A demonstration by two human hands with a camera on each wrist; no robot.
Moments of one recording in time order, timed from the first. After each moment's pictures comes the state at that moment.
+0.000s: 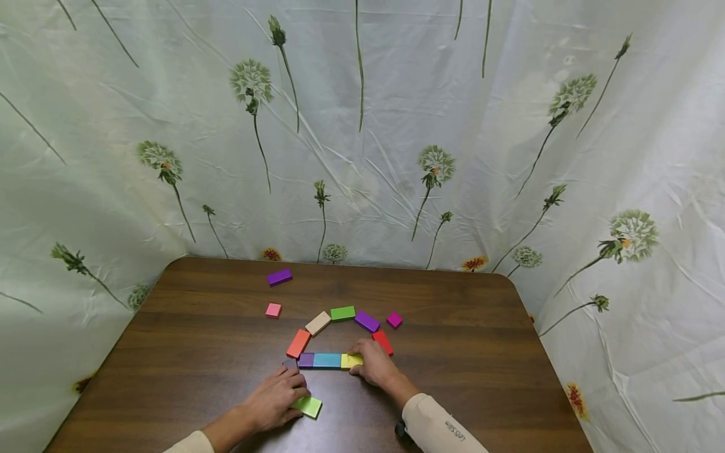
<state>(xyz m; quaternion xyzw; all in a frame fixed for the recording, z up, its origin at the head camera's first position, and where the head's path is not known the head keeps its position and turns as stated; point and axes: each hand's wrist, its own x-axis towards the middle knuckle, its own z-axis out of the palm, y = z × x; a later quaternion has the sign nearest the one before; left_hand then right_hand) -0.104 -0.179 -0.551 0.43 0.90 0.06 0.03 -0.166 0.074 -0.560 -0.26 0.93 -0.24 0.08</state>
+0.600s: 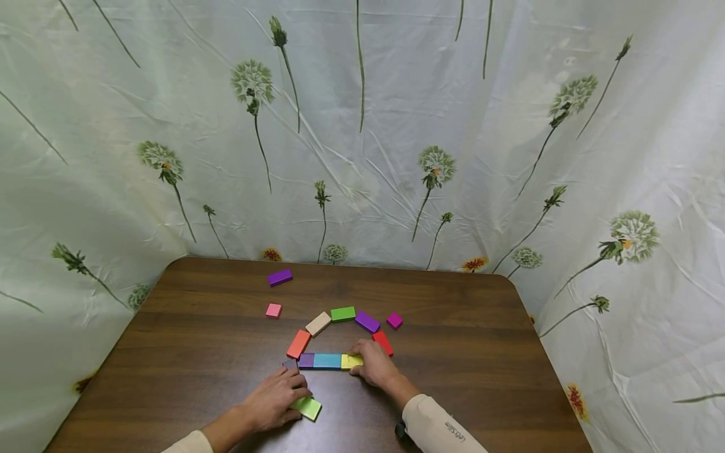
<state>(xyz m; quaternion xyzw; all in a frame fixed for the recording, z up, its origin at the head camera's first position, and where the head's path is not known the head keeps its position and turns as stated) -0.104 -0.182 -0.550 0.44 0.90 0.08 0.02 -0.165 0.074 -0.558 -0.25 0.93 -0.24 0.09</state>
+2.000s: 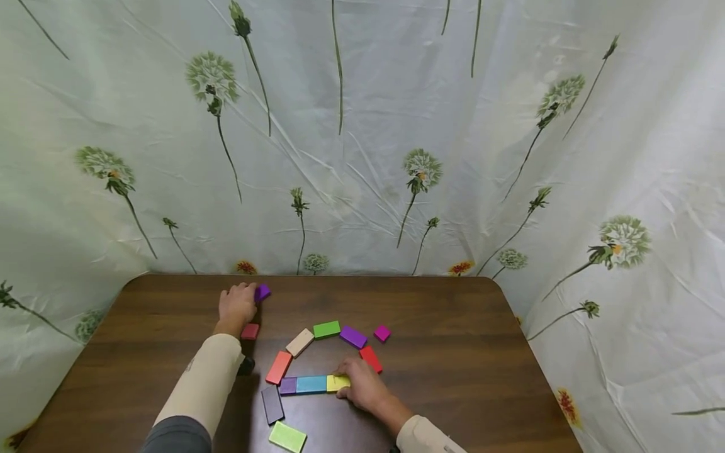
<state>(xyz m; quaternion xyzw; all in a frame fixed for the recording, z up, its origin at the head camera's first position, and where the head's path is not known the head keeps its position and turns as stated) -0.308 -0.233 -0.547 0.05 0.99 0.12 0.02 -0.166 0.071 -0.557 -0.25 0.94 -0.22 0.08</state>
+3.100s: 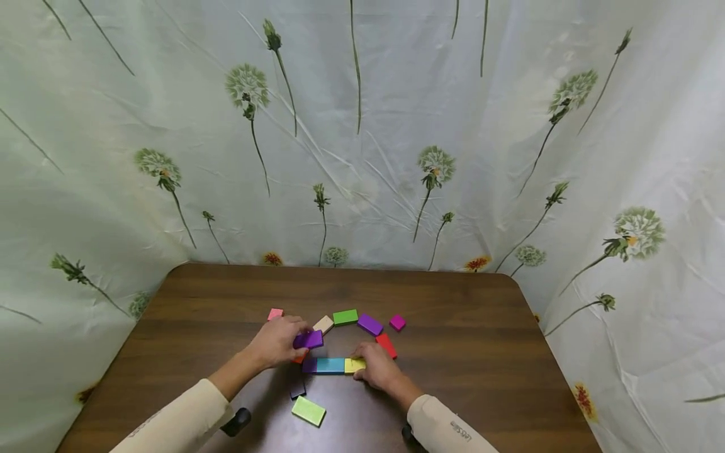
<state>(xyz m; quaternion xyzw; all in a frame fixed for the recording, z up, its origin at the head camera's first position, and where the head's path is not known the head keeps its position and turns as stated) -0.178 -0.178 -0.488 0.28 0.95 0.14 0.00 -0.166 0.073 -0.557 -0.28 0.93 -0.24 0.06</state>
